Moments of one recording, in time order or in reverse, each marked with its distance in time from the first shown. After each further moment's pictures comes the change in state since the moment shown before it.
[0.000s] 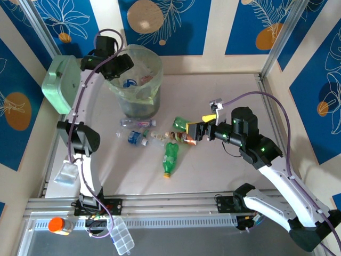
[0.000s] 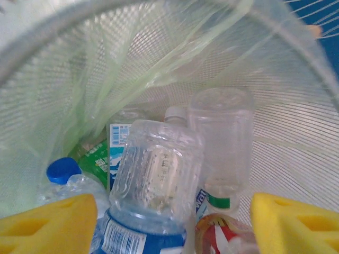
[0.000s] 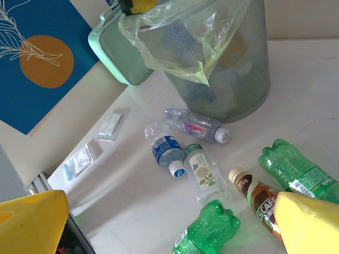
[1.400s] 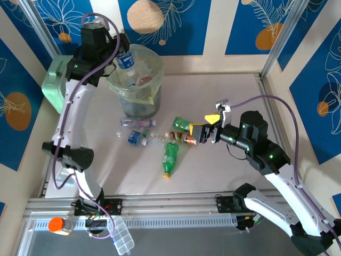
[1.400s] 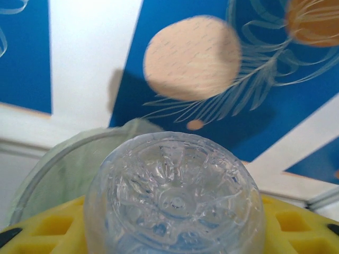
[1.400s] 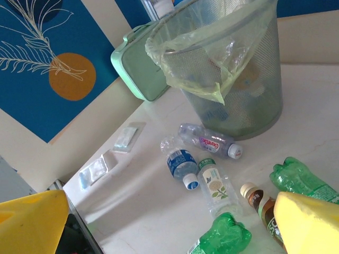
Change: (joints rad) left arm -0.105 -0.196 0.026 0.157 -0.179 0.143; right arm -0.002 -0.082 0.005 0.011 -0.026 0.008
